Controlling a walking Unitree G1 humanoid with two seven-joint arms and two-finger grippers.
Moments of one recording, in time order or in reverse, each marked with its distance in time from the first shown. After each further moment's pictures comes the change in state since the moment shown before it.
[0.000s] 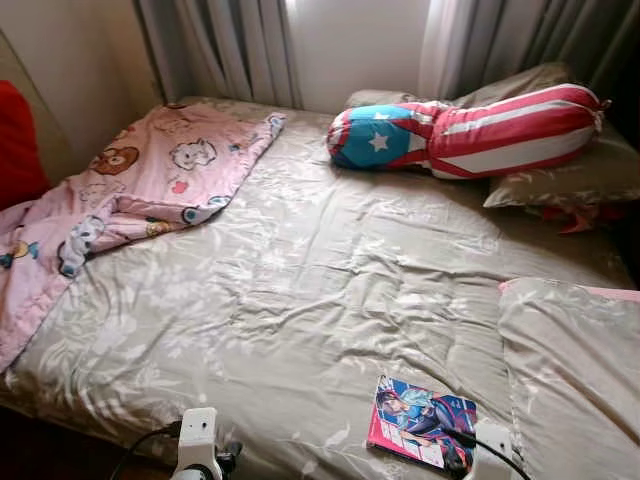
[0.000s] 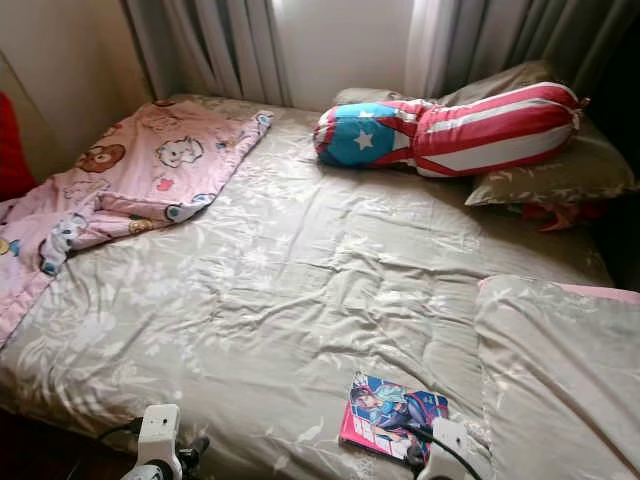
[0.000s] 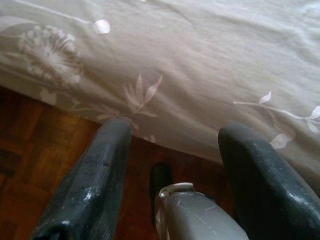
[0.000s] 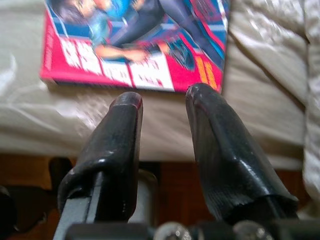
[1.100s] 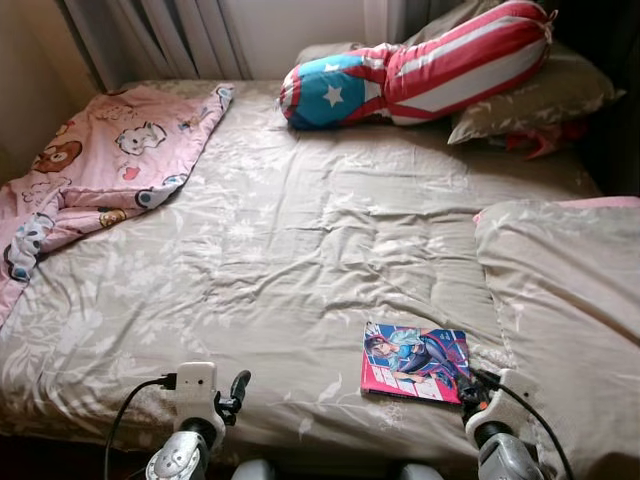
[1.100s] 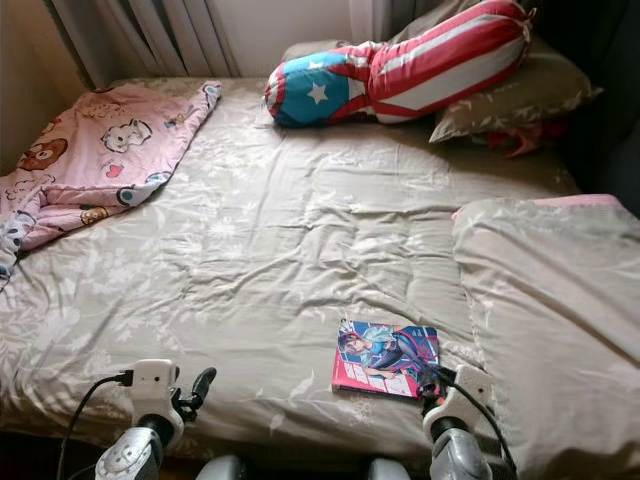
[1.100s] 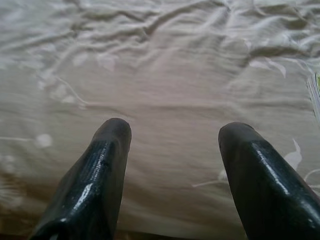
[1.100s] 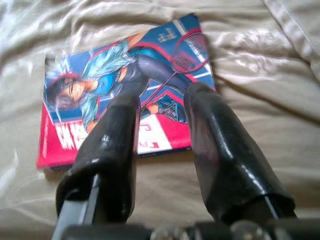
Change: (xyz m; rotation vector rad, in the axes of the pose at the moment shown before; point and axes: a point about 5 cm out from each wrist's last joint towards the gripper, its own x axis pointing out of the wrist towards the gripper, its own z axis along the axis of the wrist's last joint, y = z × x) left arm -0.014 -0.013 0.066 0.001 -0.405 -0.118; right arm 0.006 0.026 0.082 0.074 -0.386 0.120
